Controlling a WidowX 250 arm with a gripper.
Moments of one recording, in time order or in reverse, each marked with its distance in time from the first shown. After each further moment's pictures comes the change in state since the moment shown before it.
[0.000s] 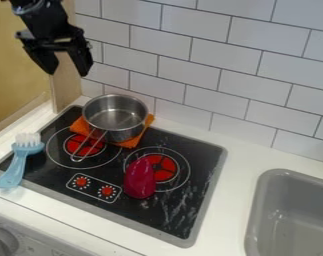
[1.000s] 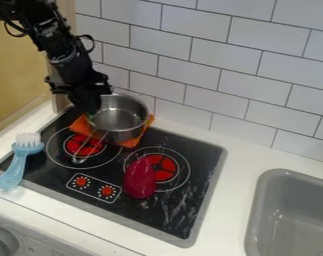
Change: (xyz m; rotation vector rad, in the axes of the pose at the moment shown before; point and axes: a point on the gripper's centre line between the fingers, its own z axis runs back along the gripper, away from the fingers) arm -0.013 -0.003 -0.076 -0.014 0.112 0.062
